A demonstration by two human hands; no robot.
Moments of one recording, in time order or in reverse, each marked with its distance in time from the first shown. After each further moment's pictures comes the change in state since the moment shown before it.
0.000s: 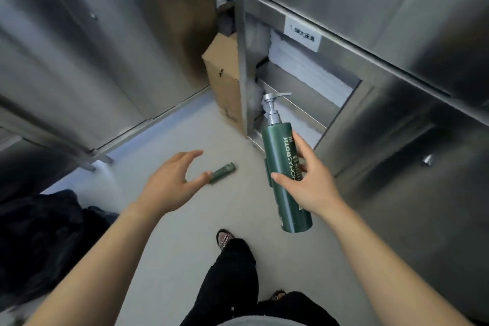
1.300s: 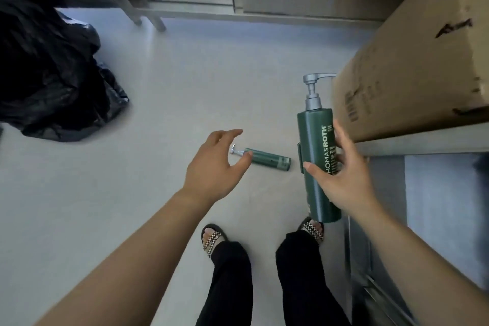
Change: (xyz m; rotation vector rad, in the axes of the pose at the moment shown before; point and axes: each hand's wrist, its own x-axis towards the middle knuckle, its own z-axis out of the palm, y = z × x) left_hand 0.304 -0.247 0.251 -0.445 0.278 -0.774; right_hand 0.457 0.228 0.287 -0.268 -0.636 -0.088
